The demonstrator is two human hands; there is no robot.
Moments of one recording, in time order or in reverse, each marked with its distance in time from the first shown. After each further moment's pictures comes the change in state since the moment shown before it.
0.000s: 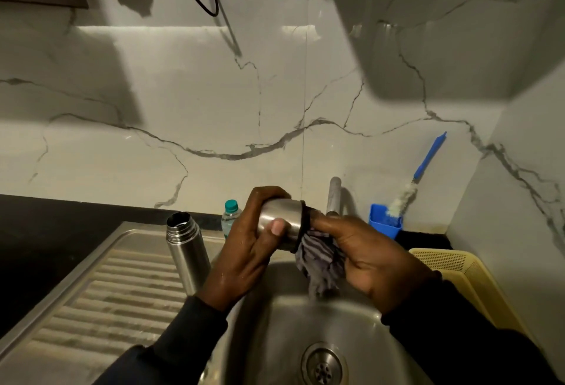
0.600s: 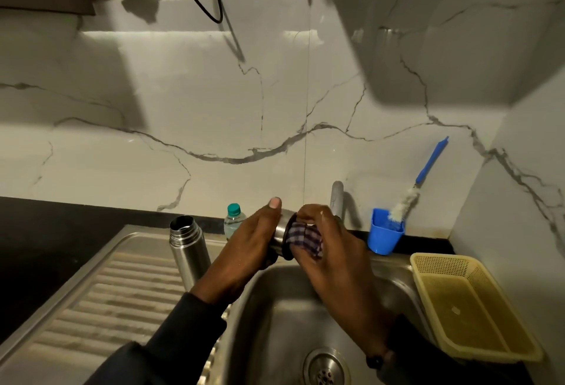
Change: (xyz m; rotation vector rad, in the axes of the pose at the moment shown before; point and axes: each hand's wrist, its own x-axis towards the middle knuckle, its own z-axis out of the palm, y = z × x) left_hand 0.009 0.004 -0.002 -0.125 -0.079 -0.568; right_hand -0.004 0.037 0.002 -1.034 0.258 -1.076
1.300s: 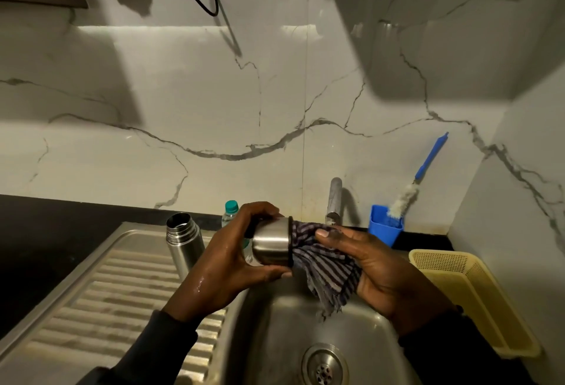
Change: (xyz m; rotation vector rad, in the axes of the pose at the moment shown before) left_hand -0.012 -0.031 -0.030 0.352 0.014 0.404; right_hand 0.008 0.034 -0.031 1.156 -0.315 1.077
